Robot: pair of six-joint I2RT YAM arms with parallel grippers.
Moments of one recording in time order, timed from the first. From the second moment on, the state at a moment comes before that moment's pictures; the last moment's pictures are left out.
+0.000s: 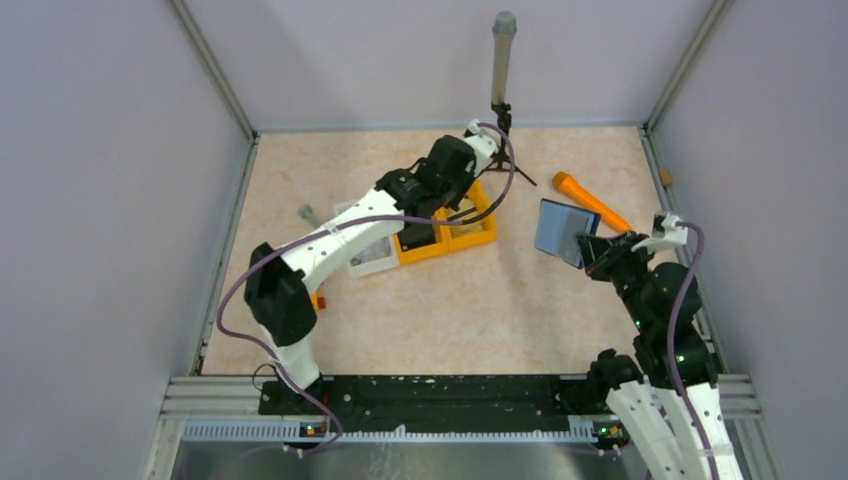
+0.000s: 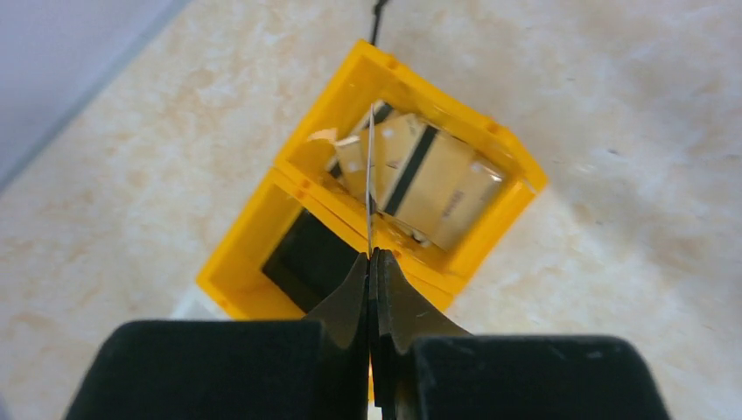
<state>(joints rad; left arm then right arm) -0.79 1.72 1.62 -0.51 -0.22 0.04 0.21 0.37 0.65 -0.37 -0.02 0.53</state>
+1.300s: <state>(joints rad) -0.91 2.33 1.99 -0.64 -0.64 0.49 0.21 0.23 0.62 -0.44 0.17 0.53</state>
